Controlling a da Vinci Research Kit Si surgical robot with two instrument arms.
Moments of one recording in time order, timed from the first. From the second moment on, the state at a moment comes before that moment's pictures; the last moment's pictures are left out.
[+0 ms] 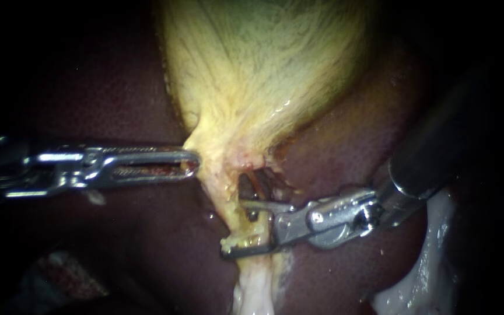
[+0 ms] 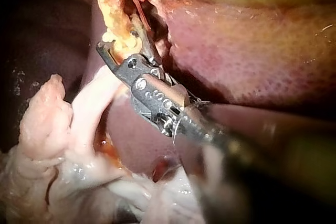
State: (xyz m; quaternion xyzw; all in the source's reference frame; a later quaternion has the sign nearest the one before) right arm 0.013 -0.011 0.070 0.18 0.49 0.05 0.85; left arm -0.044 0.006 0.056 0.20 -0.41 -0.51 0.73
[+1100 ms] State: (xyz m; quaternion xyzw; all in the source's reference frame) right arm 0.002 -0.005 0.058 0.15 0.55 0.02 0.82; left arm -0.046 0.006 0.061 0.20 -0.41 -0.51 0.73
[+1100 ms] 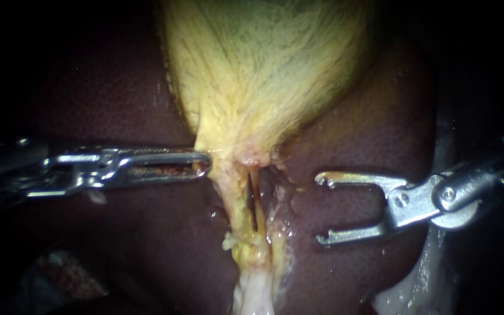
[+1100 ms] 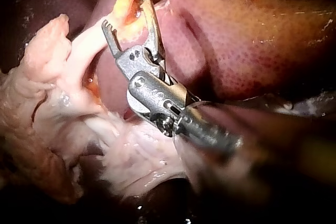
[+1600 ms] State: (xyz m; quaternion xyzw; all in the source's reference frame) right arm 0.002 -0.005 0.058 0.15 0.55 0.01 0.82; left arm -0.050 0.005 0.065 0.21 -0.39 -0.50 0.74
